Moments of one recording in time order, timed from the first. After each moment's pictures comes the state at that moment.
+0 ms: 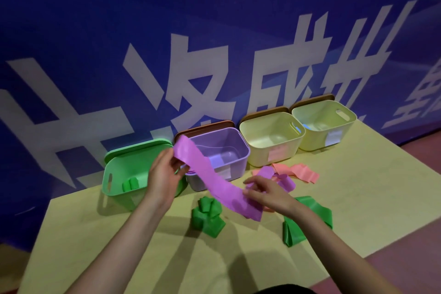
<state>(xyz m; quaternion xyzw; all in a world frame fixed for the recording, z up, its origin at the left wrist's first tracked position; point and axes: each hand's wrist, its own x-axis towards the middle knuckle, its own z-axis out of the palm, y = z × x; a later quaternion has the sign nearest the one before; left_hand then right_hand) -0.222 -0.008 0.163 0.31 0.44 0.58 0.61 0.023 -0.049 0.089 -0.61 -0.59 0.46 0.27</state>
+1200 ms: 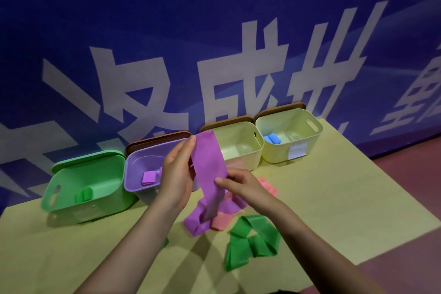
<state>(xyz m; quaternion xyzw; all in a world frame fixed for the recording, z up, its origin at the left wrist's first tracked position) 0.008 -0.002 0.206 0.33 0.46 0.58 0.58 0.153 -0.015 0.138 -0.44 -0.57 0.56 0.40</state>
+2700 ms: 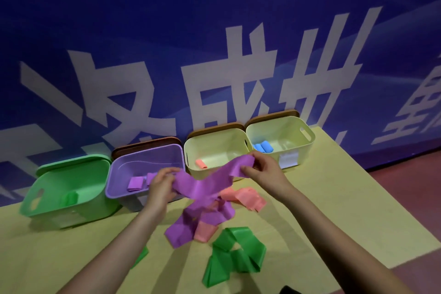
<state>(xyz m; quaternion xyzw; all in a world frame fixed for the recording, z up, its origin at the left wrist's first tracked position) 0.005 0.046 0.100 0.35 0.63 0.49 0.49 0.256 0.027 0.129 -0.54 -0.60 0.41 0.43</state>
